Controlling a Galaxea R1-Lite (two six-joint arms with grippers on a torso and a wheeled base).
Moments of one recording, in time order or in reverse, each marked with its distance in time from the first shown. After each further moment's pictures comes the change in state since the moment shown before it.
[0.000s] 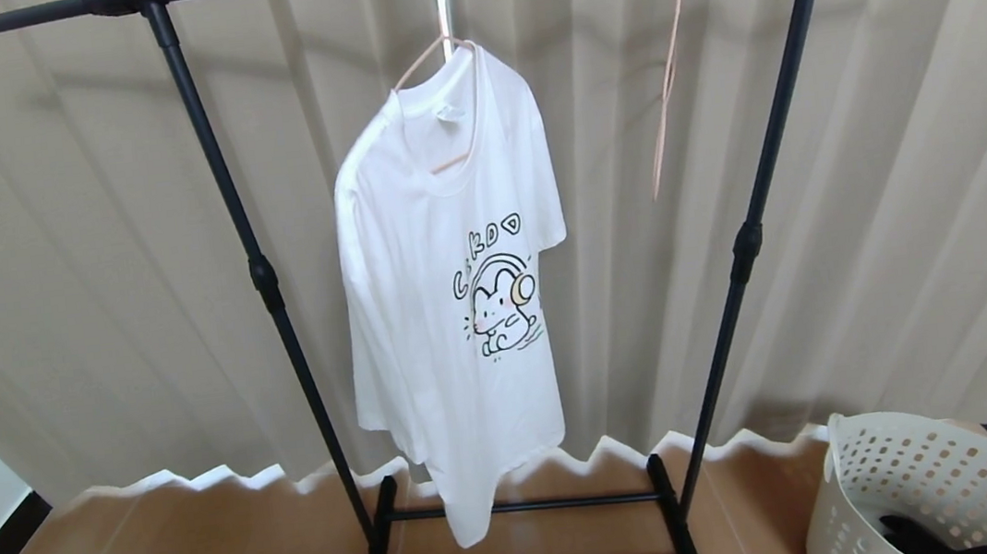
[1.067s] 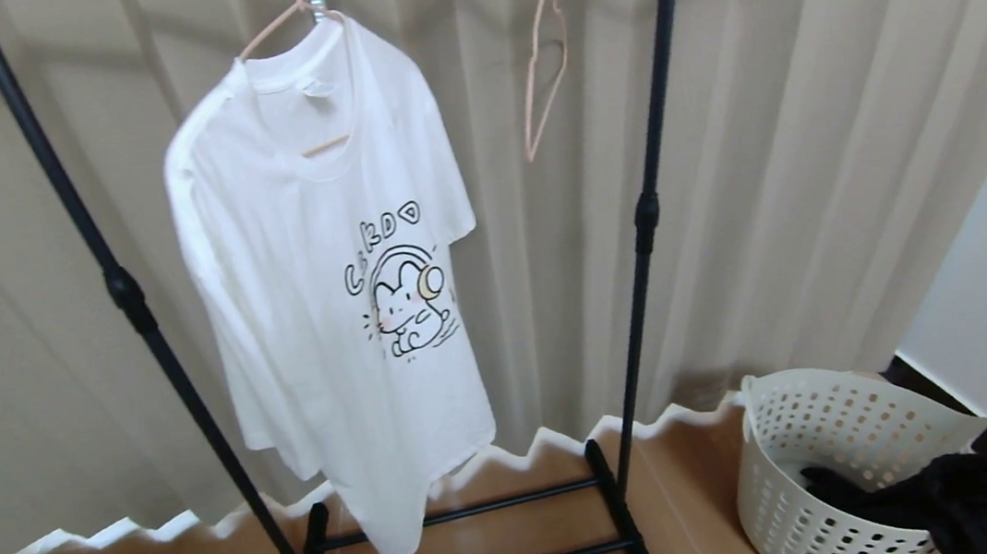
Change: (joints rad) left arm 0.000 0.000 0.000 0.001 0.000 0.000; right arm 0.000 0.000 0.000 0.000 0.000 0.000
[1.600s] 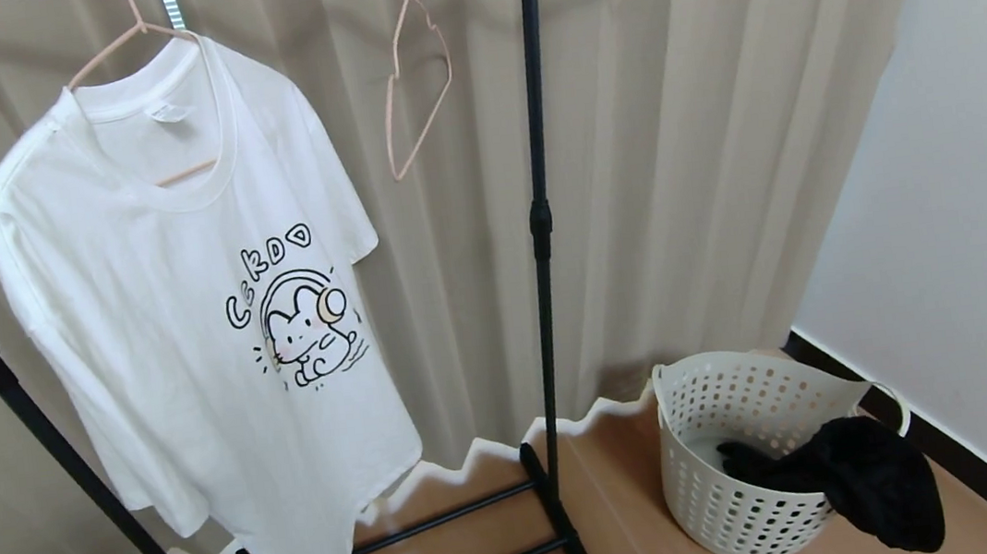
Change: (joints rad) left arm 0.000 0.000 0.000 -0.001 0.000 0.000; right arm 0.000 0.000 0.000 0.001 0.000 0.000
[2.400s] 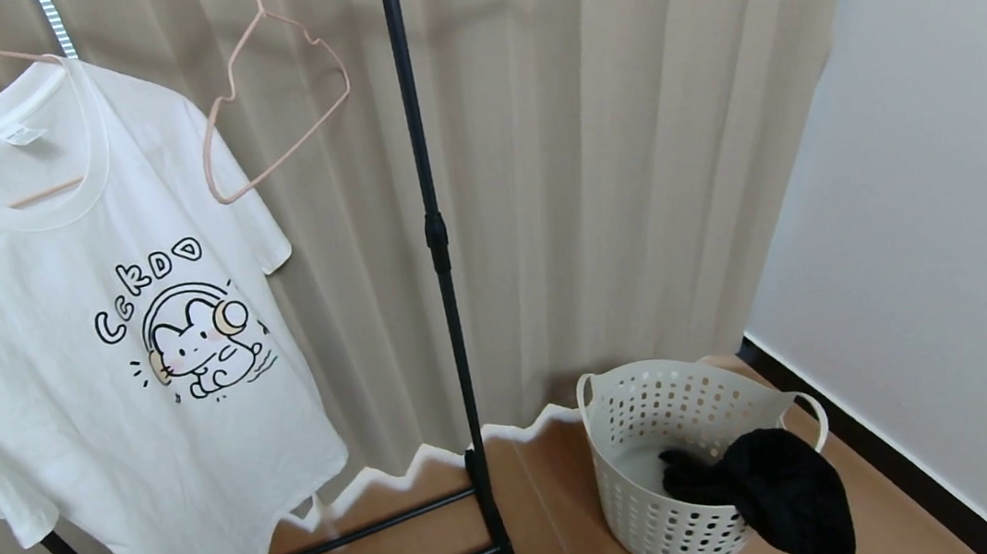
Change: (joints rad) left arm -0.001 0.000 0.000 0.001 0.000 0.000; right arm 0.000 0.000 0.000 -0.001 0.000 0.001
